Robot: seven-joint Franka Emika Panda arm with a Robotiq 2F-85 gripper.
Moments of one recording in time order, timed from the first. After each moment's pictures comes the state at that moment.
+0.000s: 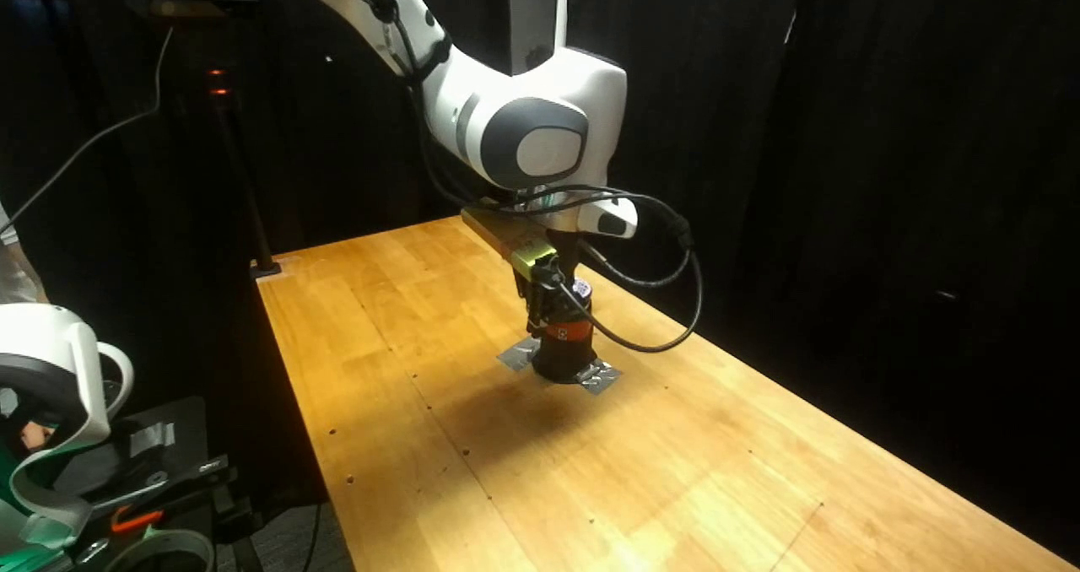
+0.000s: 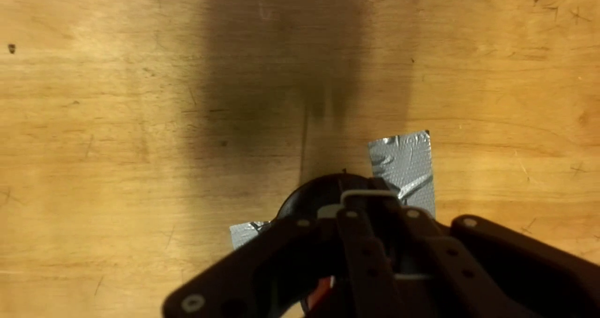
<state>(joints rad) 0.04 0.45 0.09 -1.93 0.08 2.33 -0.04</state>
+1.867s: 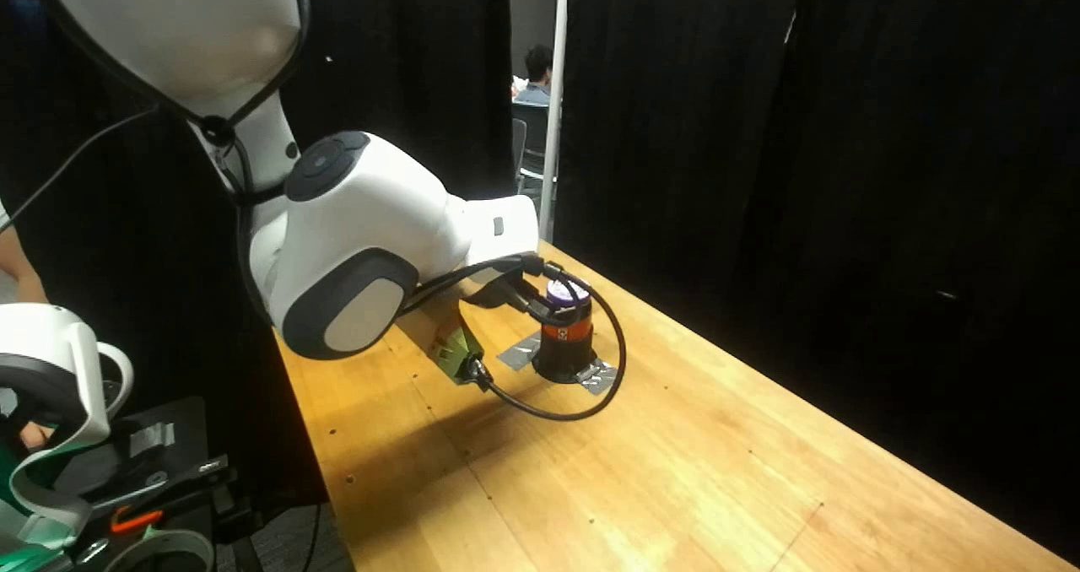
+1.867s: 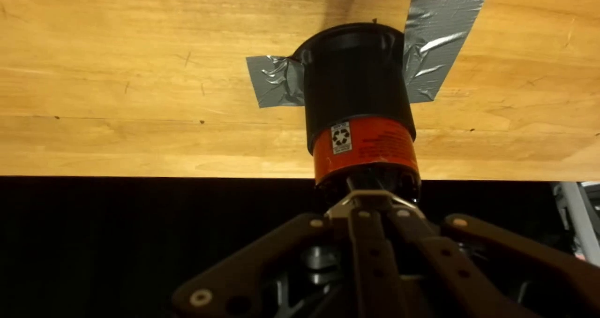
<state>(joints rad) -0.20 0.38 0.31 -2.55 -0.06 3.73 -0.10</state>
